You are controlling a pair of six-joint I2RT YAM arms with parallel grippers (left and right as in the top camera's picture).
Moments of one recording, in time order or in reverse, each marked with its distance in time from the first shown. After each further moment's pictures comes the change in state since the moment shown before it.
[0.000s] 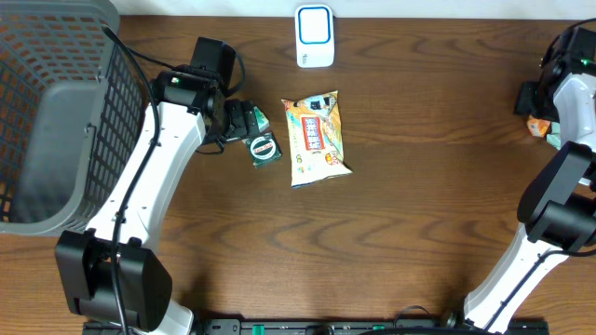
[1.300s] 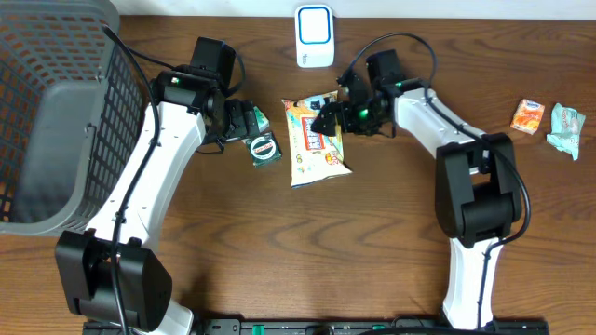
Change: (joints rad) left arm 0.000 0.000 0.000 0.000 0.000 0.000; right arm 0.652 -0.002 -0.280 0.256 -0.807 0.188
